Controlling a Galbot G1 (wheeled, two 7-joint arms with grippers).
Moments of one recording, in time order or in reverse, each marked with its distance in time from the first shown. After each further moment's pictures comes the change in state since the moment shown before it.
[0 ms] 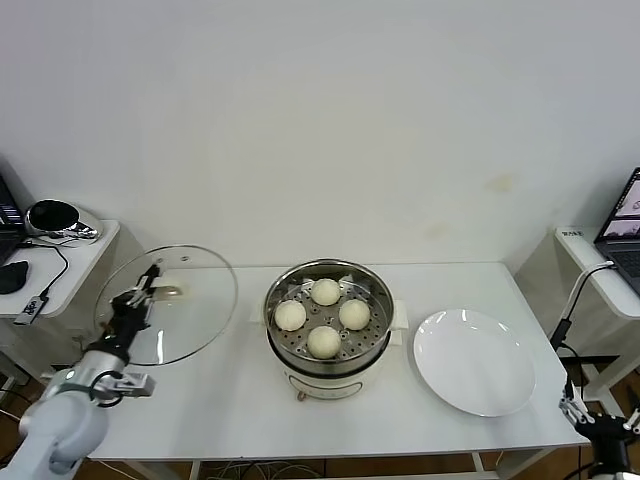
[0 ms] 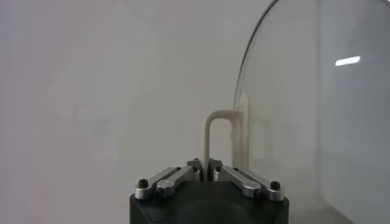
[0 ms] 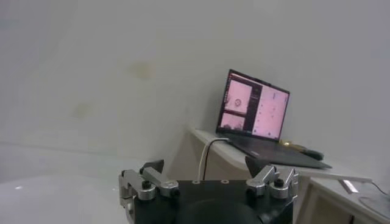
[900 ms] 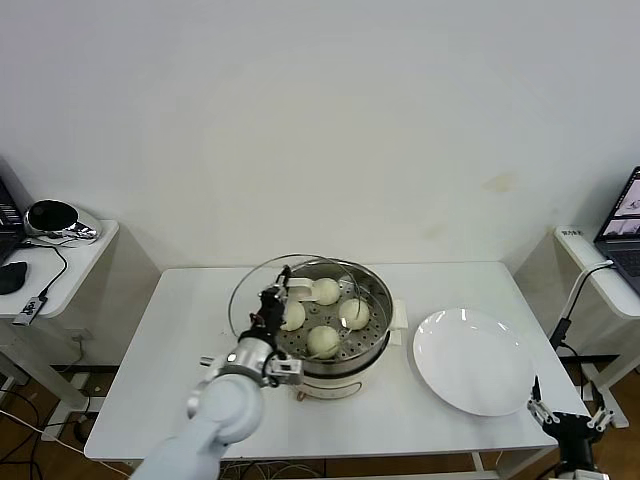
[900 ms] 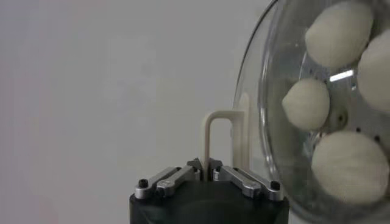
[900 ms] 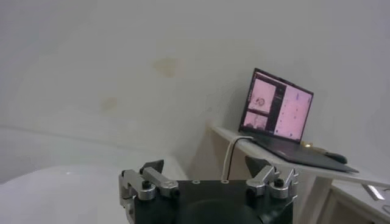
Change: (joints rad) left arm -0.348 -0.311 0.578 0.016 0.272 0.369 0.265; right arm 0.022 0.063 -0.075 -0.014 -0.134 0.015 0.008
